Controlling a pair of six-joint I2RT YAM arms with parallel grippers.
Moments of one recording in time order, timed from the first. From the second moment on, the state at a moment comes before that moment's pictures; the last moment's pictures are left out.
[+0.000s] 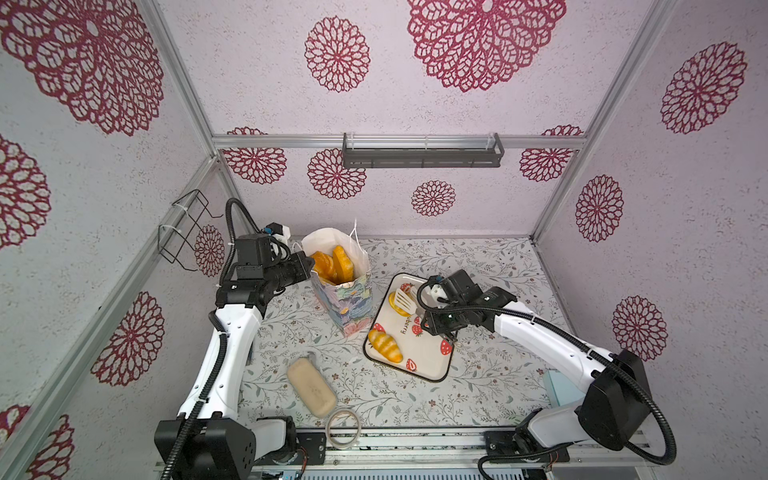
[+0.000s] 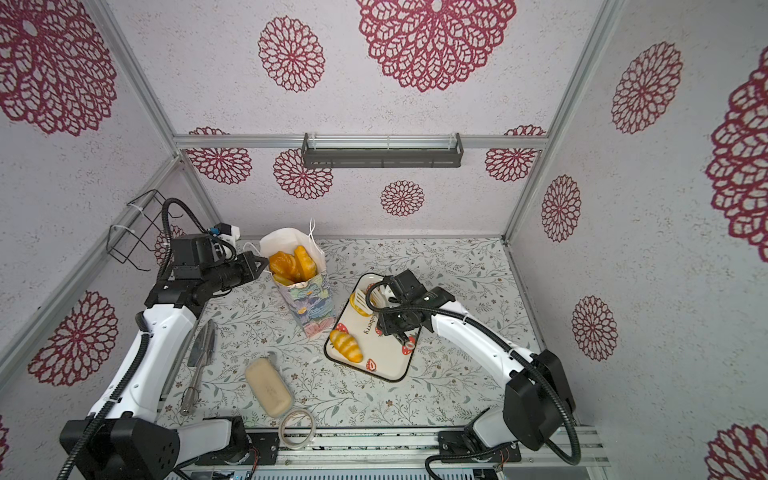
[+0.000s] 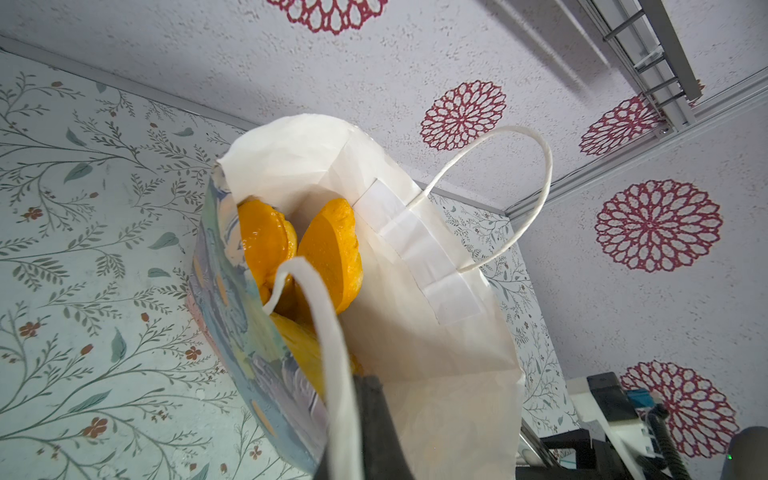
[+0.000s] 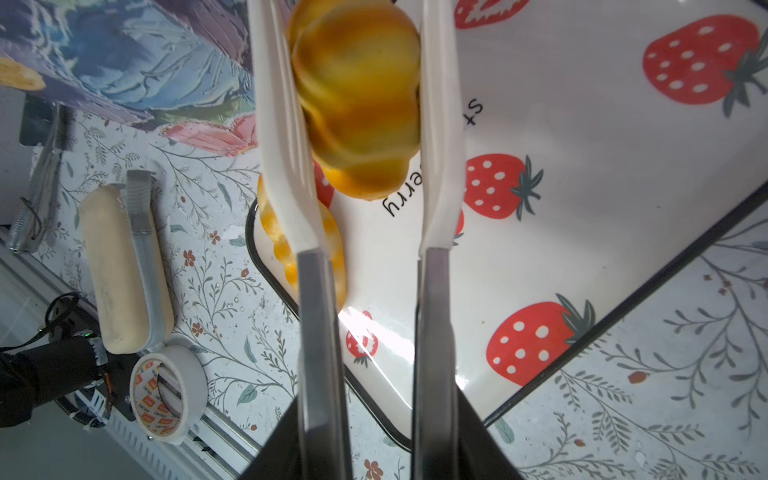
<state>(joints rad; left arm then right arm) 0.03 1.27 1.27 -0.58 0.43 -0.37 0.65 1.43 1.18 -0.77 -0.19 0.35</state>
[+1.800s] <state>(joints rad) 0.03 1.27 1.27 -0.58 0.43 -0.37 0.59 1.38 1.48 -0.67 -0.53 0.36</state>
